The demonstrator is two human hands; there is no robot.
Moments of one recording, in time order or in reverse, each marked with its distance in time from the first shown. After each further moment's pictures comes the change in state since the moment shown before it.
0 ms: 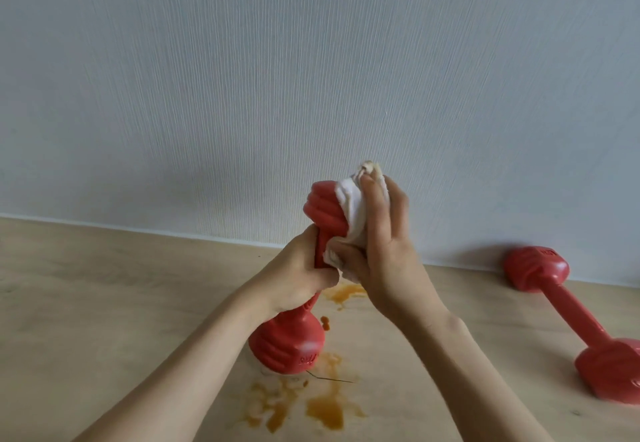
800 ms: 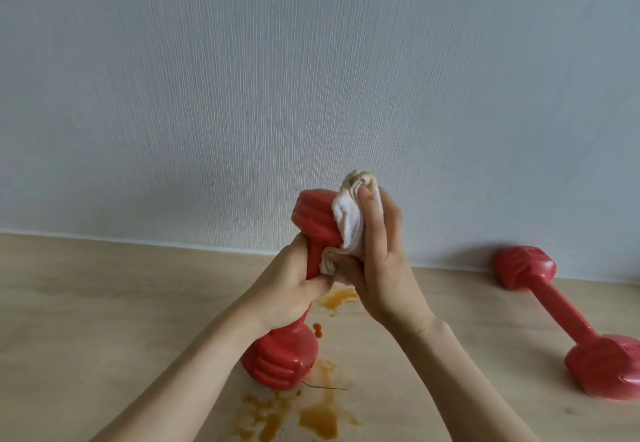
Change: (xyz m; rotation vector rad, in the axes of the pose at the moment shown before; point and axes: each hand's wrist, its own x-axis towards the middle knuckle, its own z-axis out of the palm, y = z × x) left_hand -0.005 0.001 0.006 0.057 0.071 0.124; right_hand -0.007 0.011 0.003 0.066 0.080 -0.087
